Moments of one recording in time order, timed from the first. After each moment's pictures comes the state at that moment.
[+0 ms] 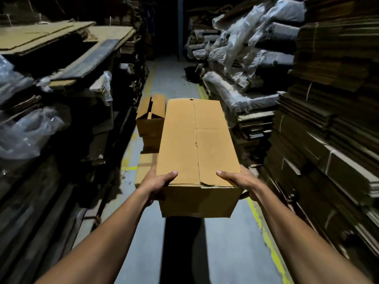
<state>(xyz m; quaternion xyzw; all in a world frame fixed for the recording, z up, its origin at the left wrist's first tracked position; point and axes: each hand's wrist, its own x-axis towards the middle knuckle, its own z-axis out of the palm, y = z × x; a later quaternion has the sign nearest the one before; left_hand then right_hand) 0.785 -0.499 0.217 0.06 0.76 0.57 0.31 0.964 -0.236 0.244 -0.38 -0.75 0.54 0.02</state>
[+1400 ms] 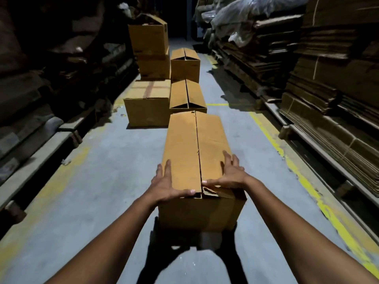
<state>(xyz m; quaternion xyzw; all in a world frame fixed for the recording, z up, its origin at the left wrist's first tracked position) 0.988 -0.555 -0.484 0.24 0.90 0.29 0.22 1.105 -0.317 -0.441 -0.29 -0.91 0.29 -0.09</state>
